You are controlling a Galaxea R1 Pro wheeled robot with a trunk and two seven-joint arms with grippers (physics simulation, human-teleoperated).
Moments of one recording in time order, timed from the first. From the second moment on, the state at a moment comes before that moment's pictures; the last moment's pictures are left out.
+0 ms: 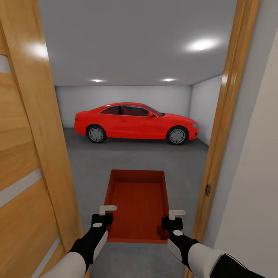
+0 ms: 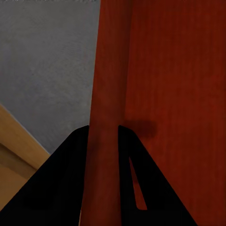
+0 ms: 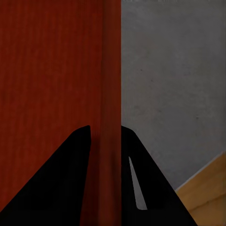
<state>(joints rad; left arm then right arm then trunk) -0.60 -0.14 -0.02 -0.46 -0.06 0.08 0.27 -0.75 0.15 0.68 -0.03 -0.58 -0.27 -0.27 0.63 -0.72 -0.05</state>
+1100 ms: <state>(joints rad) -0.60 -0.15 0.03 -0.46 -0.12 0.08 0.26 -0.75 0.14 0.69 -0.02 -0.61 -0.28 -0.26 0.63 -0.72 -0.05</state>
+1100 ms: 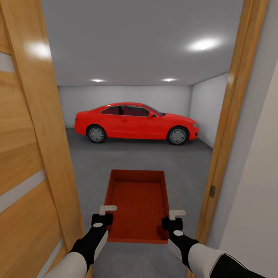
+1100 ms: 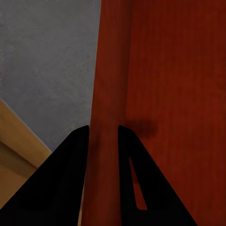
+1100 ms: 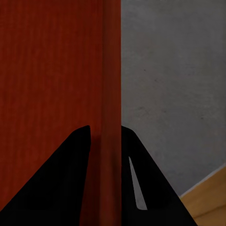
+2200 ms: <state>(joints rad) -0.60 -0.15 0.03 -0.45 -0.11 0.08 0.26 -0.75 0.15 0.69 -0.01 -0.60 -0.28 -0.26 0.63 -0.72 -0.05</state>
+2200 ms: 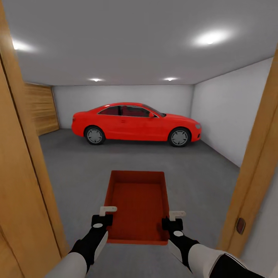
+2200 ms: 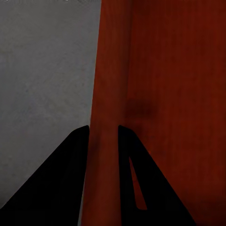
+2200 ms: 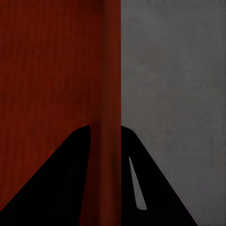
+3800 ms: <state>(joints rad) -0.60 -0.15 0.03 -0.45 -0.11 0.08 0.26 -0.75 0.15 0.69 -0.01 -0.60 -0.28 -0.26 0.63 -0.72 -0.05</state>
